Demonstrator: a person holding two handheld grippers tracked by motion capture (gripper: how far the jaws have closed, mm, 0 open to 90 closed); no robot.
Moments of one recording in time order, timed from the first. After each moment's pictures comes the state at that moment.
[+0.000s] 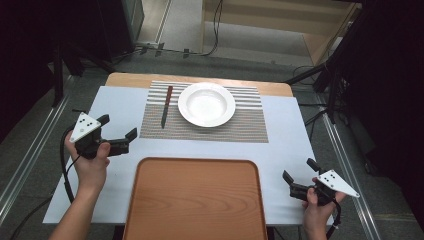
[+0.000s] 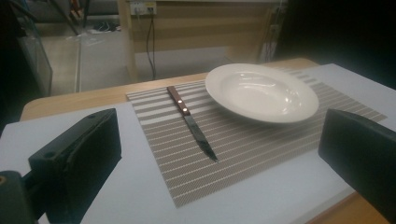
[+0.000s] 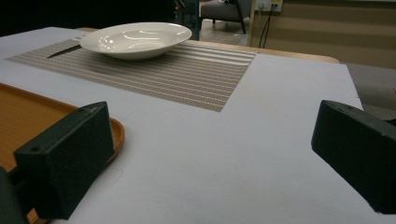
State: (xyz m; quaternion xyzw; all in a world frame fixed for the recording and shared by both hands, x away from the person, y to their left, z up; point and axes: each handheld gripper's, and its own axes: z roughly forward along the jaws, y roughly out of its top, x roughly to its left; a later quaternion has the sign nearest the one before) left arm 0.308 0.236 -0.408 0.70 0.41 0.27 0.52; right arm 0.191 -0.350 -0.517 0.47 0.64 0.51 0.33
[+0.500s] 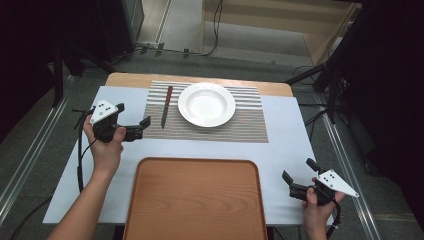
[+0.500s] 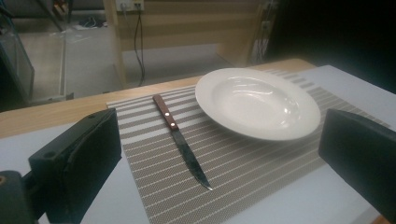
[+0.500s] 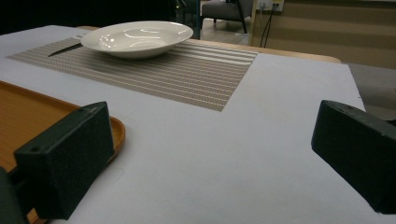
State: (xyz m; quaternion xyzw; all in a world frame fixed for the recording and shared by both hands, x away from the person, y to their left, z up) left arm 0.353 0.209 -0.410 0.71 0.40 0.26 0.52; right arm 0.192 -0.349 -0.517 0.47 0.64 0.50 0.33
